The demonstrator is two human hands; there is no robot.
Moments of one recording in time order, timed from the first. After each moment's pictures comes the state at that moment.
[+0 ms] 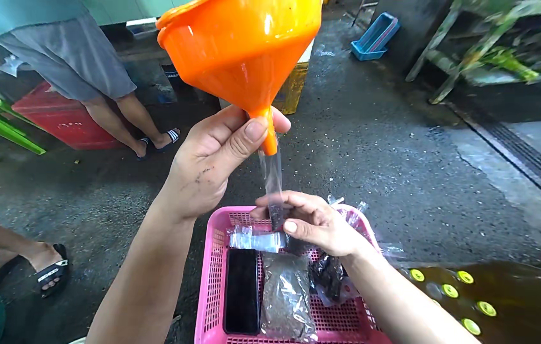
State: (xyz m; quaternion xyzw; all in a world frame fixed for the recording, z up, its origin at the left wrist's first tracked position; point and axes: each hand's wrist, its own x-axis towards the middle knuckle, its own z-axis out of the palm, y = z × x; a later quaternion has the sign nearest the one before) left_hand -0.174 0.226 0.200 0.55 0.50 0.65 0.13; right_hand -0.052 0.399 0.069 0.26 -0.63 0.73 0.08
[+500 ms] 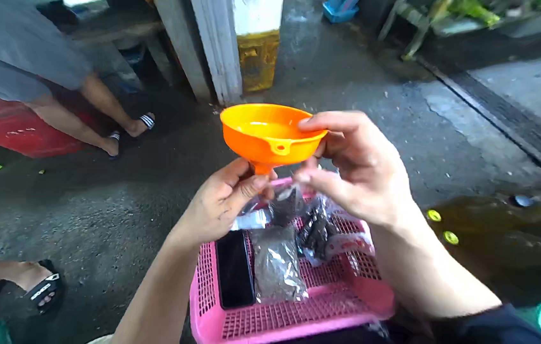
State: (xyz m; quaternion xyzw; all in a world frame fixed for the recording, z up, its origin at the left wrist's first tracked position) left_hand -0.149 0.235 0.113 0.52 0.58 0.56 0.27; right_hand -0.007 0.430 0.127 0.15 -0.79 0.46 0.38
